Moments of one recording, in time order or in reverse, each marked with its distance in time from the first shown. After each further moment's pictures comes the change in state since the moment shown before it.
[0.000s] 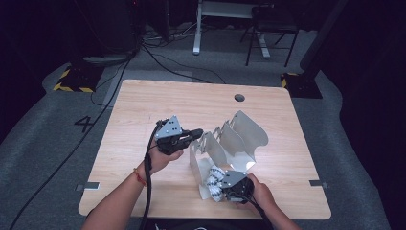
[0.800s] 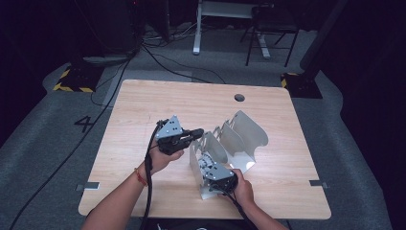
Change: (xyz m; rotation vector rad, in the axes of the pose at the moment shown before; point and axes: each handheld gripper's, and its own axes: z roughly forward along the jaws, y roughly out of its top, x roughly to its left) left arm 0.000 -0.001 0.002 -0.011 -0.002 -0.002; right arm 0.004 0.029 0.040 -0.164 -0.258 0.055
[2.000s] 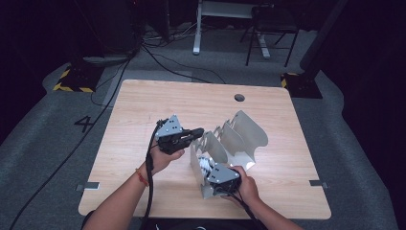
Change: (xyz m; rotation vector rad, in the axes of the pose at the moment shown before) left arm 0.001 -0.001 0.002 -0.012 -0.004 -0.043; right arm -0.004 0.023 -0.030 -0.082 0.075 -0.100
